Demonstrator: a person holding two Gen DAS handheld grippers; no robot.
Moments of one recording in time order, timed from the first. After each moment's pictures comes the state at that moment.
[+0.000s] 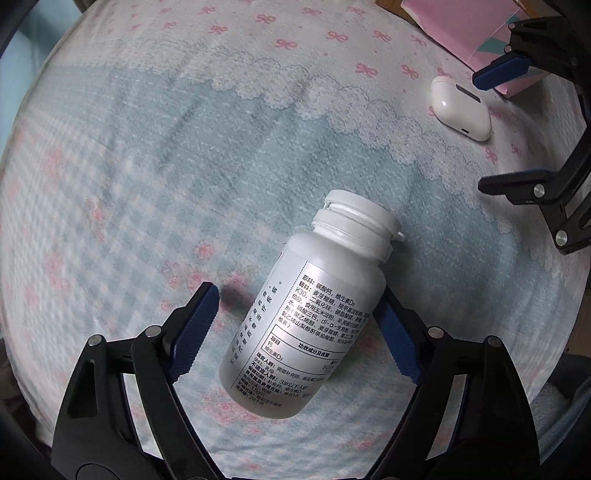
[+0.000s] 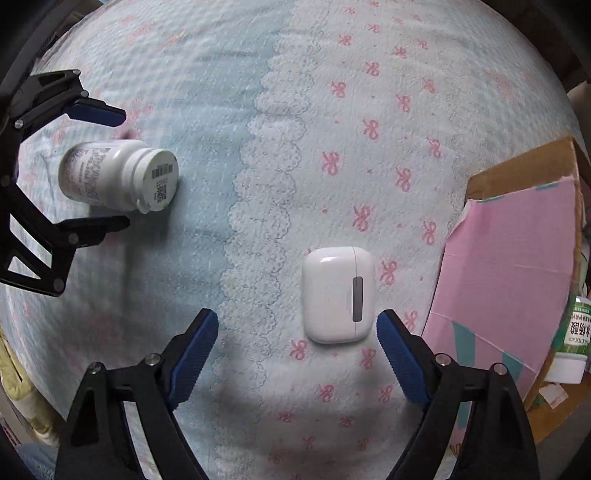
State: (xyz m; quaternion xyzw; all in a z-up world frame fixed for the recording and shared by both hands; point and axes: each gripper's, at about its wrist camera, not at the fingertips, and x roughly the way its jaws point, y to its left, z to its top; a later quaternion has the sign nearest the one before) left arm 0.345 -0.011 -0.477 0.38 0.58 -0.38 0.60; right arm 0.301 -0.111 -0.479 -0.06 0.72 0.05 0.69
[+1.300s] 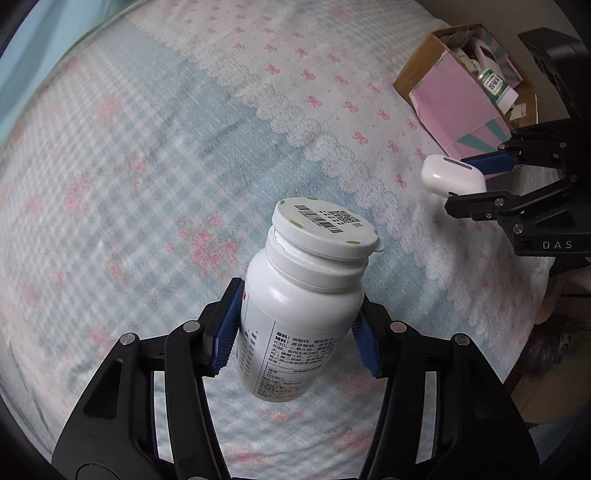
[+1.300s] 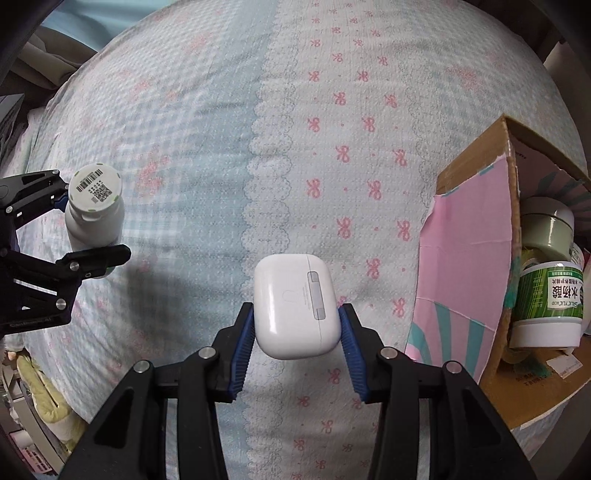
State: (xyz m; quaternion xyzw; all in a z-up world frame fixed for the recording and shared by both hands) left arm 0.337 0.029 -0.399 0.21 0.61 -0.34 0.69; right arm 0.308 -0.130 -0.393 0.03 0.69 0.05 0.73
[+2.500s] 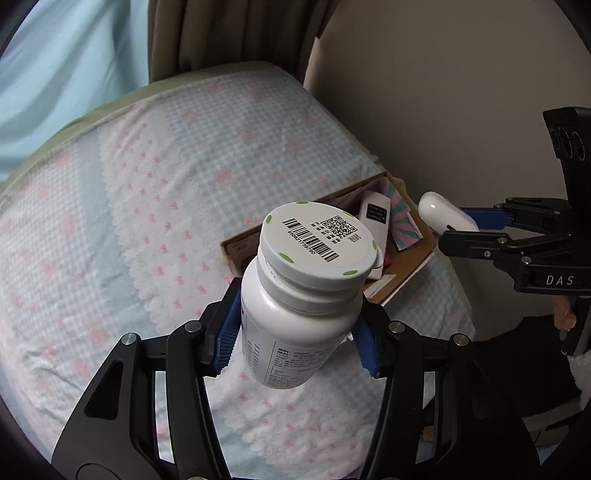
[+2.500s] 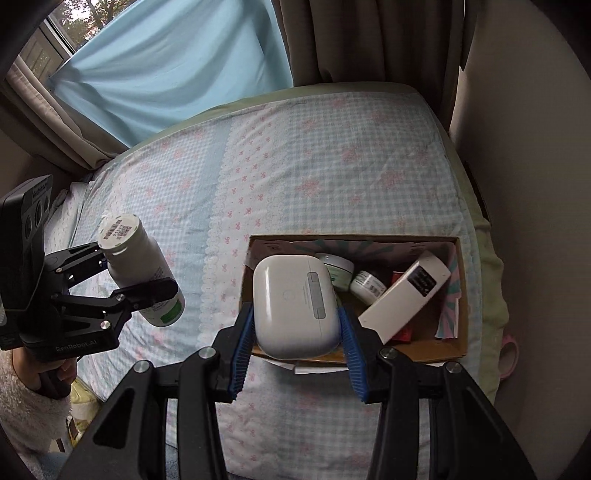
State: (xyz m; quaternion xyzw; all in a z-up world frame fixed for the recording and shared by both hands) left arm 0.276 -0.213 -0.214 0.05 0.54 -0.32 0.78; right arm 0.230 -0.371 -0.210 0.07 0.58 0.06 0.81
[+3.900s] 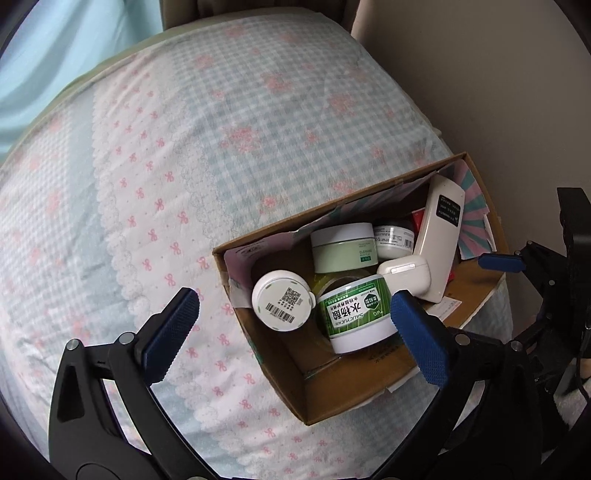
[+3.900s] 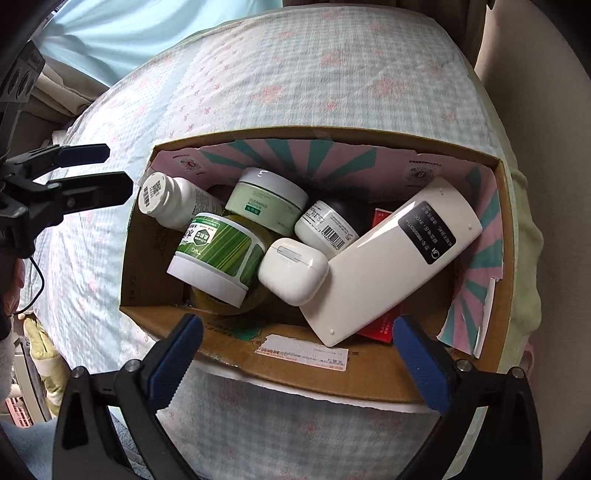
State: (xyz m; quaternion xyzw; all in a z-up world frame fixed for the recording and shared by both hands) left arm 0.332 -0.257 -0.314 0.08 0.61 -0.24 0.75; right arm 0.245 -0.410 -0.358 0.05 0.65 0.09 0.76
